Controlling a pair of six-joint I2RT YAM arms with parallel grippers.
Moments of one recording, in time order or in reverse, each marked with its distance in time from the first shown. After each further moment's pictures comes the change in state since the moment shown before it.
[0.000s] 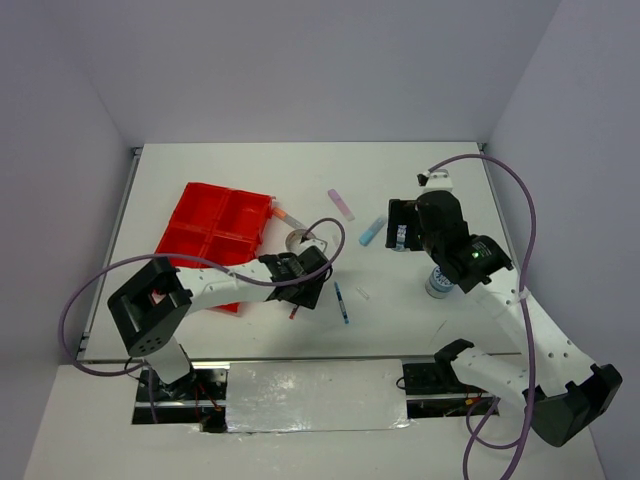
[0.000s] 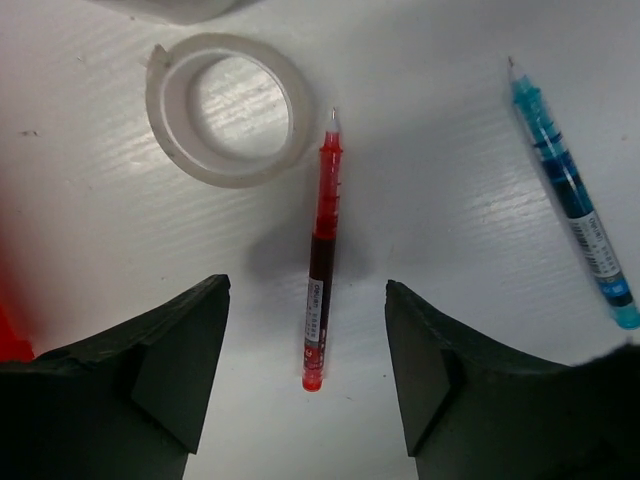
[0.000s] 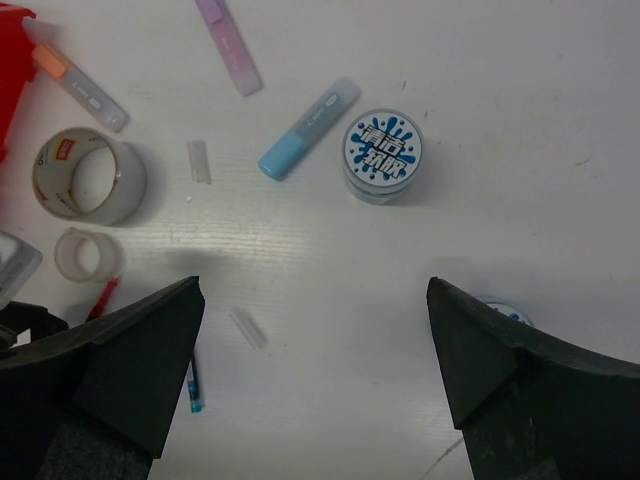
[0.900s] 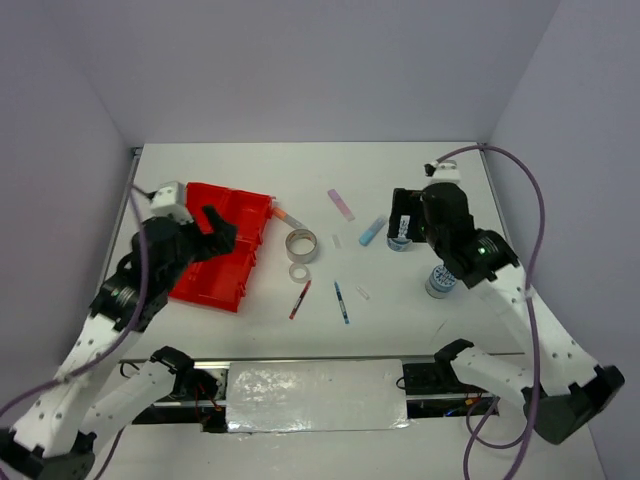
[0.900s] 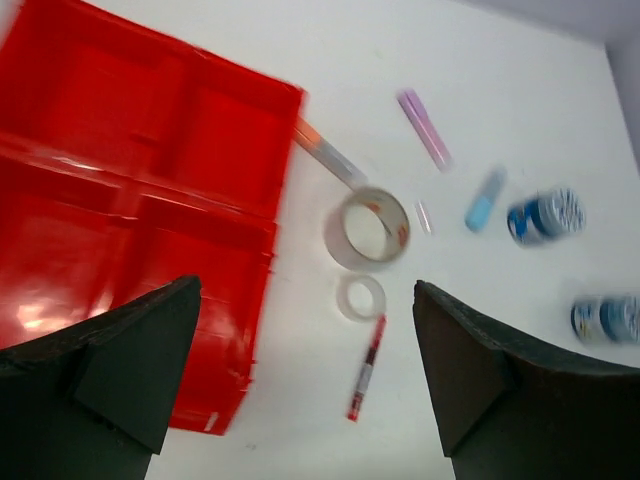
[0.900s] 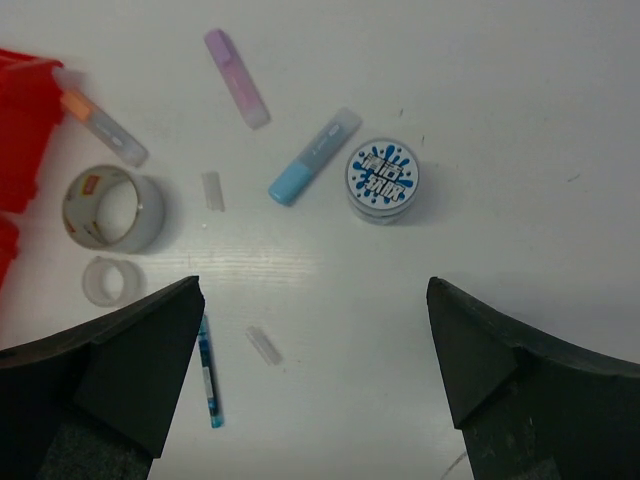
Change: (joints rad) left arm 0.544 -0.933 -0.062 -0.113 0.067 0.072; right arm -0.007 -0.024 0.083 -0.017 0.021 0.023
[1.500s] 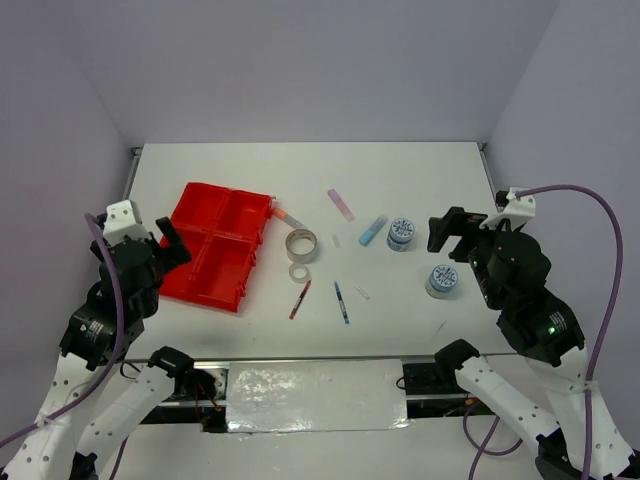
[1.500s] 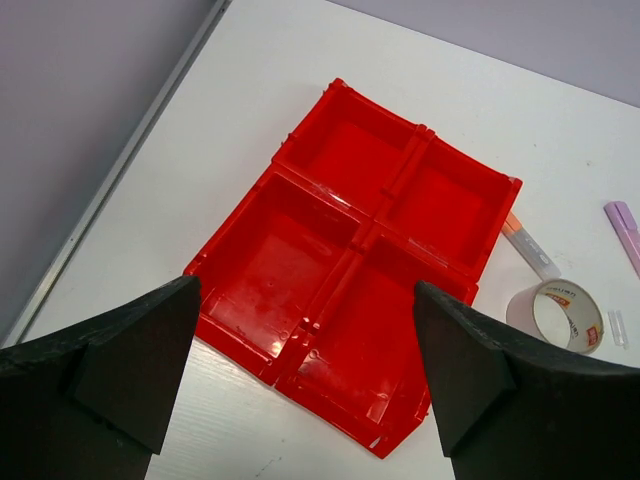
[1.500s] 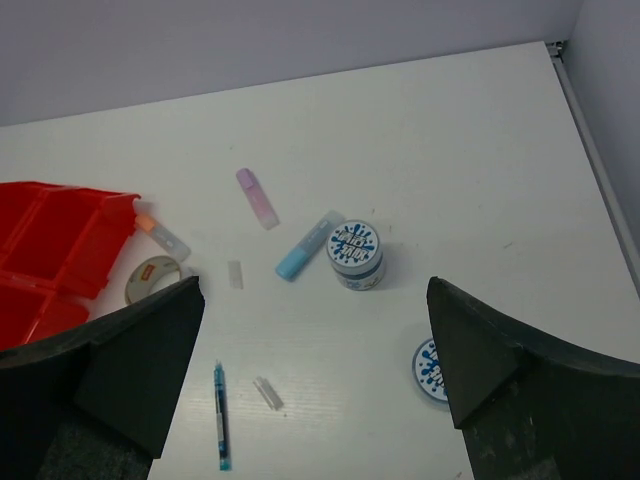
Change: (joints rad) left arm 0.015 -0.138 0.023 -0.164 -0.402 0.110; right arm -0.003 -0.350 -0.025 0.000 0.084 -0.049
